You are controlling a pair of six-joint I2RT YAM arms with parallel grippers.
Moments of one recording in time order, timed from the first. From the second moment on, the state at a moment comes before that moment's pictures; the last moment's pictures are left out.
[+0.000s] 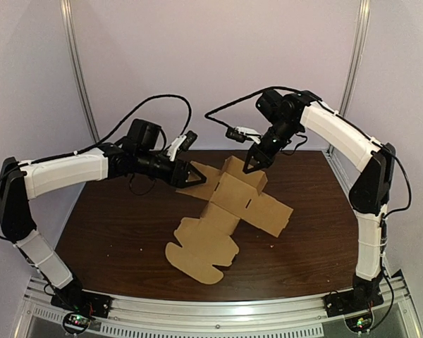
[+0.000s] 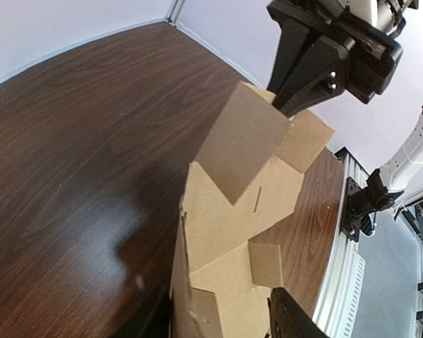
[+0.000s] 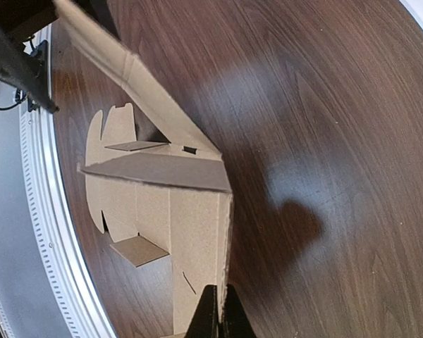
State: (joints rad) left arm -0.65 1.60 1.26 -0.26 0.58 -0.30; right arm 0.57 2.07 2.22 -1.36 -0.59 -0.47
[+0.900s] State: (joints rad) left arm -0.54 1.57 0.89 -0.06 0.15 -0.42; right arm 0.69 2.00 1.79 -1.01 0.06 -0.75
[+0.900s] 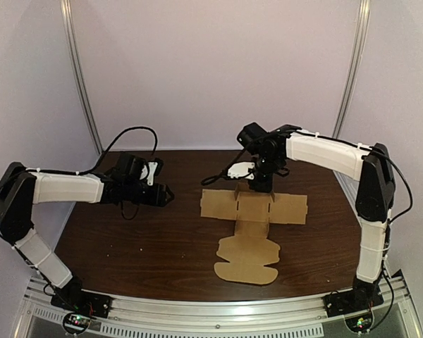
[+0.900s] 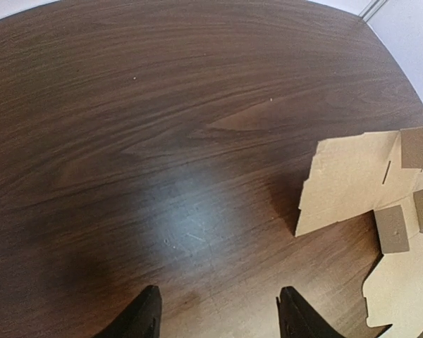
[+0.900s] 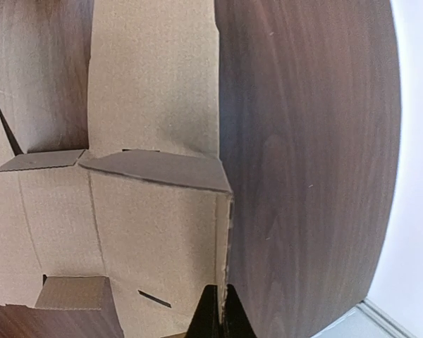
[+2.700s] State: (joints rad) left arm -0.54 1.85 0.86 0.59 0.81 -0.51; right arm 0.71 1.83 1.69 -0.92 -0.07 -0.70
